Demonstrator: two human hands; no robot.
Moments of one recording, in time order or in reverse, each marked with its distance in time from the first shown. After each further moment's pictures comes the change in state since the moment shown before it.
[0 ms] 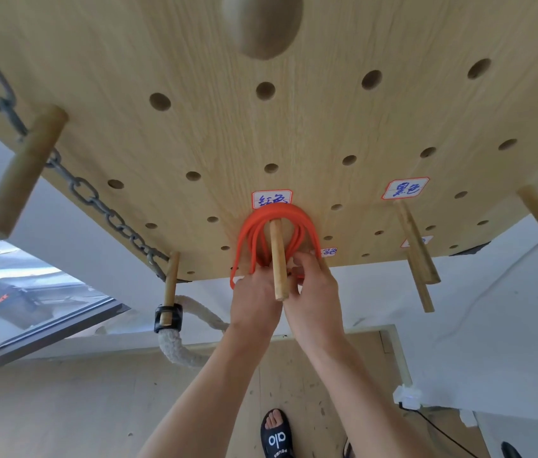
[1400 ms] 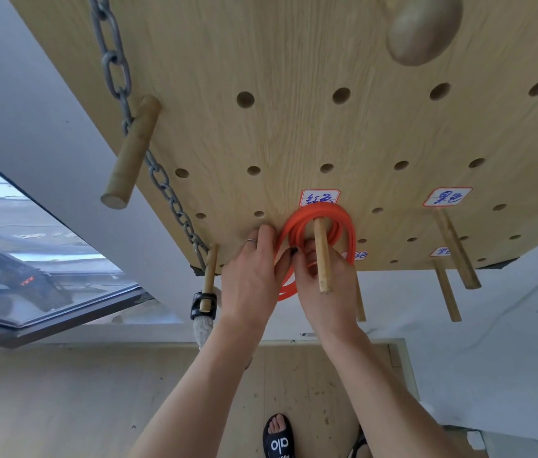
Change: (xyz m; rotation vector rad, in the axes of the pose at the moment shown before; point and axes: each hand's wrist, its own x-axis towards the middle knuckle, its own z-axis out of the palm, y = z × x) left_hand -0.008 -0.032 -0.058 -0.109 0.421 0.087; right_hand 0.007 -0.029 0.020 0.012 0.169 -0.206
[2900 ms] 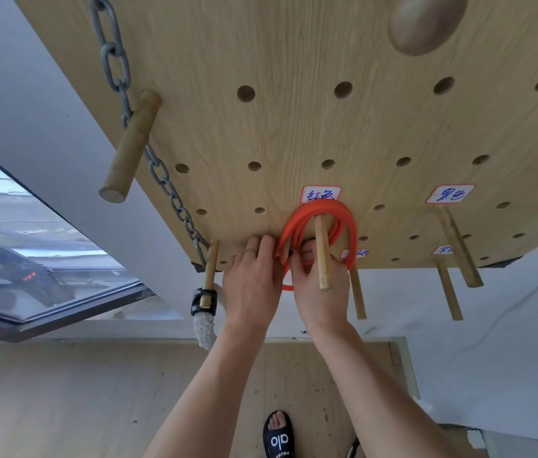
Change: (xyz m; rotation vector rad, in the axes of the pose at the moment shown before) left_hand -0.012 -0.013 0.023 0.143 0.073 0.017; right_hand -0.004 0.008 0.016 -0.050 -0.002 0.044
